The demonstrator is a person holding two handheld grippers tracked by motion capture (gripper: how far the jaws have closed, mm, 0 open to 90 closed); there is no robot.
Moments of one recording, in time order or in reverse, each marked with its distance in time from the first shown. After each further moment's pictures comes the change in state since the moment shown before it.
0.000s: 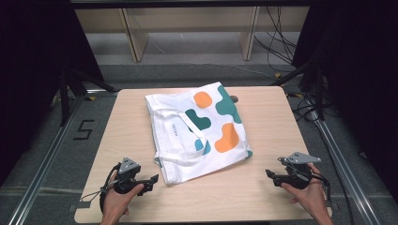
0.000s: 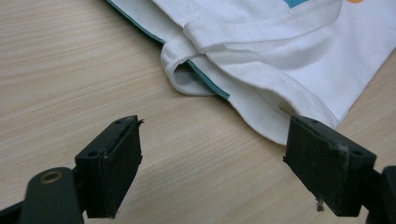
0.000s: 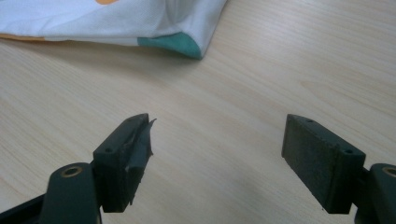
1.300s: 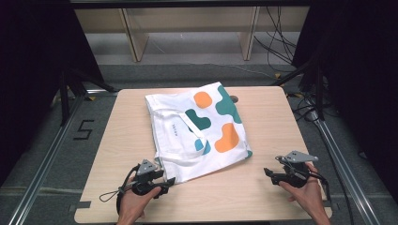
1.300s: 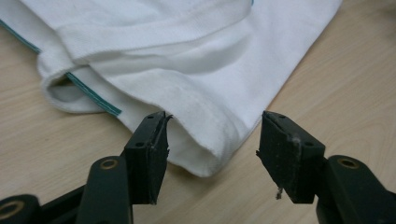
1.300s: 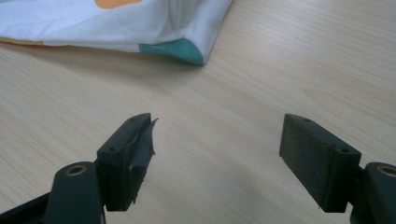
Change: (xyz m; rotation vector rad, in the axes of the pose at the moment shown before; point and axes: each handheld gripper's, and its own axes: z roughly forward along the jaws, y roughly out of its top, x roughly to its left) left arm -0.046 0.009 0.019 0.054 -0.162 0.065; right arm 0.004 0.004 0.004 -0.010 -0.036 0.001
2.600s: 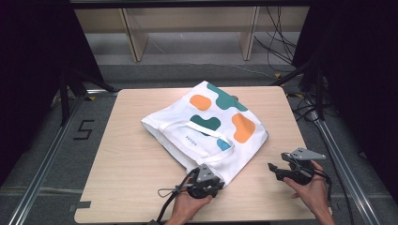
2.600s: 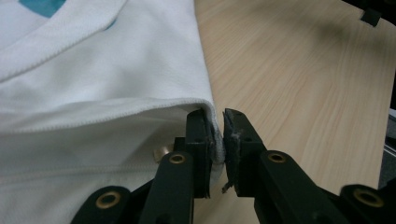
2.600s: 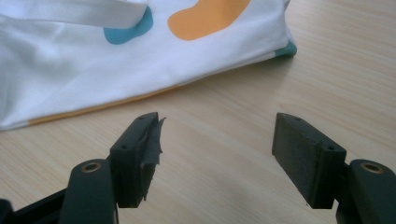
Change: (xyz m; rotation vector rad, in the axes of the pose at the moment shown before) left arm -0.128 0.036 0.094 -0.058 -0.215 0.181; right arm -0.012 0.005 -0.010 -0.058 -0.014 0.021
